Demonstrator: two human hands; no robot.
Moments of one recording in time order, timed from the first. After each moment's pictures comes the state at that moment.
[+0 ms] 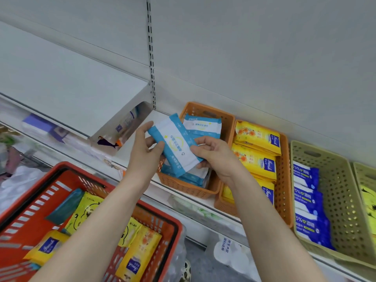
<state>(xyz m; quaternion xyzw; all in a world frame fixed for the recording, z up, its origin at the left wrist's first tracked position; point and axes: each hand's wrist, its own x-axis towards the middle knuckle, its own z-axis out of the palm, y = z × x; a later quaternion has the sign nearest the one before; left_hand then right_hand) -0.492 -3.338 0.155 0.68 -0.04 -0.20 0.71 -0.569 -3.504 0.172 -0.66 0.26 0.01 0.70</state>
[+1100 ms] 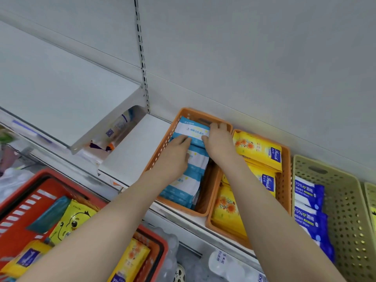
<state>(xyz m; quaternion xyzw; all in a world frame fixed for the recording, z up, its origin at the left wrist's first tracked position) -0.459 -3.439 0.109 0.89 -0.36 -0.14 0.23 -0.490 -3.590 0.122 -0.96 0.25 0.00 0.10</state>
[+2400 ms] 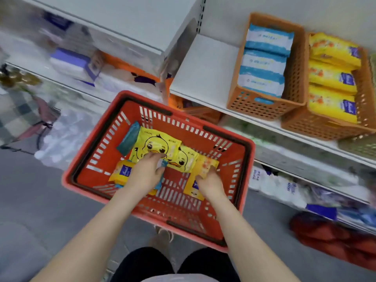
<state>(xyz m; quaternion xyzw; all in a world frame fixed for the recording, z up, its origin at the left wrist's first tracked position) -0.521 -3.063 -0.006 0.89 -0.28 -0.29 0.20 -0.649 -3.219 -0.029 -0.75 0.49 0.21 0.39</state>
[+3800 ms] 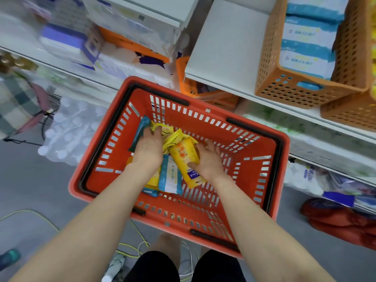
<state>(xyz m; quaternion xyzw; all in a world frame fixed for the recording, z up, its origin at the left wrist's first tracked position) -0.453 -3.075 -0.050 0.94 -0.25 -0.25 0.02 -0.584 -3.210 -0.089 -0.87 0.32 0.23 0.28</state>
